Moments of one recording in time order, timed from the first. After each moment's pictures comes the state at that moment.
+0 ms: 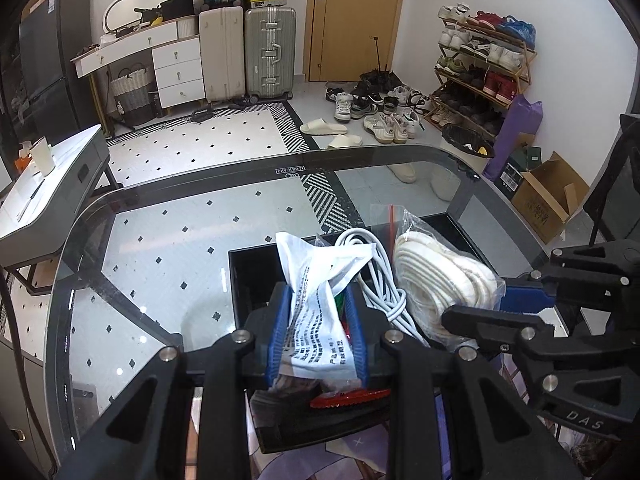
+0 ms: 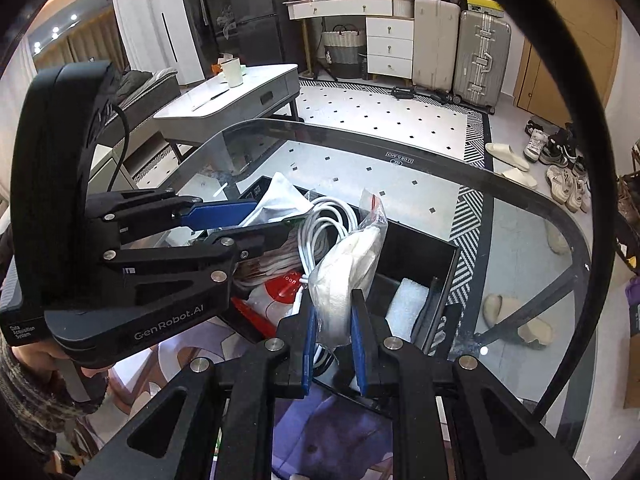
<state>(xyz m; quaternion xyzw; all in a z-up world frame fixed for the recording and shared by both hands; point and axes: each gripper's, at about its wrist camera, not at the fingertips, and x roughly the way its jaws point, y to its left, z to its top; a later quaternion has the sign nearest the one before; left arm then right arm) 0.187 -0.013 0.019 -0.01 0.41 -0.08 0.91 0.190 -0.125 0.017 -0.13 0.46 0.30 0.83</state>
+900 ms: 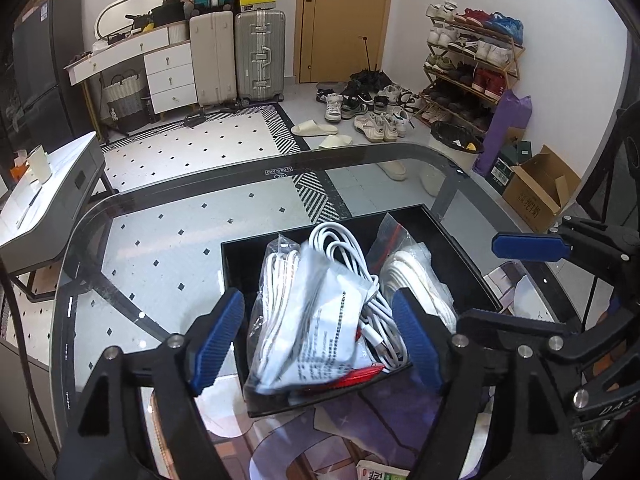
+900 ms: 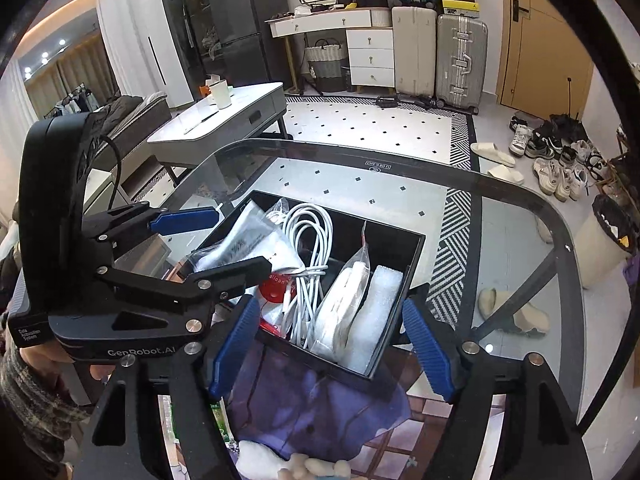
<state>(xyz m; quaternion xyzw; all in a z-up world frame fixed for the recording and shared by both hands) 0.166 -0.020 0.033 0.00 0.41 -0.09 0.91 0.180 -0.163 0.042 -0.08 0.44 0.28 0.85</state>
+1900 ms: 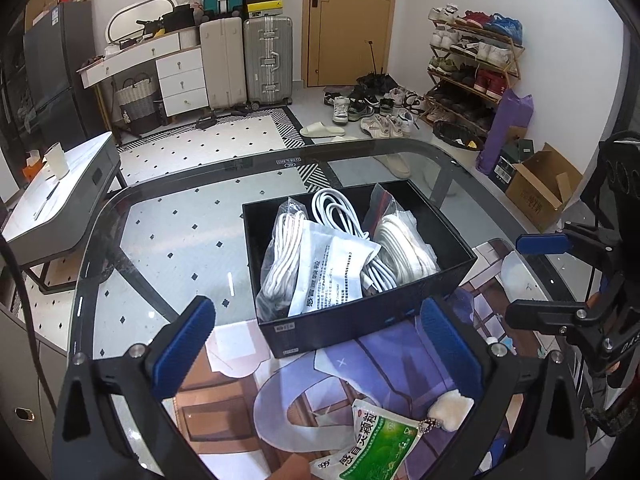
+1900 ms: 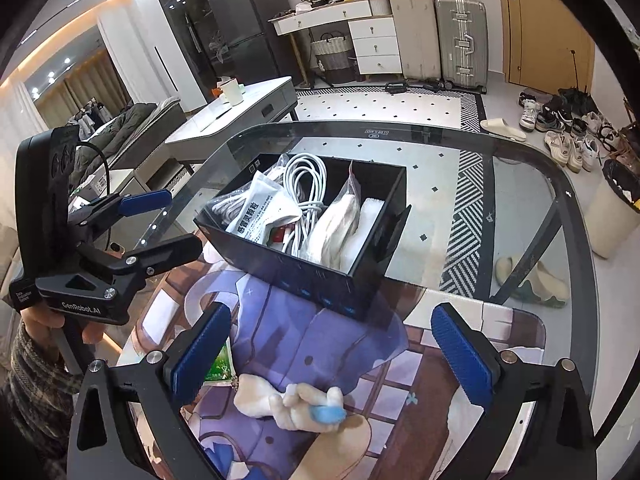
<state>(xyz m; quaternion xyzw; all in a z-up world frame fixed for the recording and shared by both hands) 0.112 -0.017 0.038 0.00 0.40 -0.08 0.91 0.141 -0.220 0.023 -0.04 0.46 0.31 0.83</state>
